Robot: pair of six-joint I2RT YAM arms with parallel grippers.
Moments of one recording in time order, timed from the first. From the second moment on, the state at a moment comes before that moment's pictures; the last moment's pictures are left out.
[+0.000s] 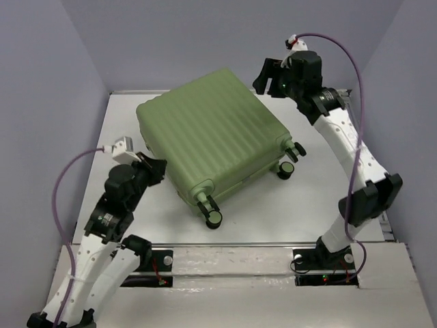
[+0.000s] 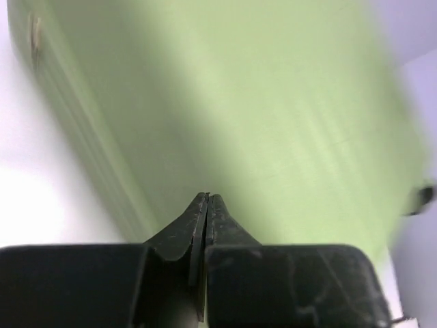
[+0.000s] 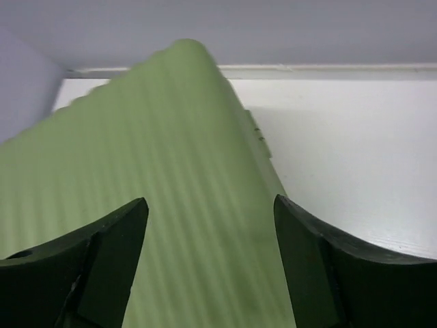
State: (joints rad) left arm -0.38 0.50 0.58 -0.40 -0.14 -0.72; right arm 0.36 1.77 1.93 -0.54 0.03 0.36
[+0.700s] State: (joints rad) left arm 0.04 1.43 1.44 -0.28 0.02 -0.54; right arm 0.90 0.99 0.87 -0.39 0.12 0.45
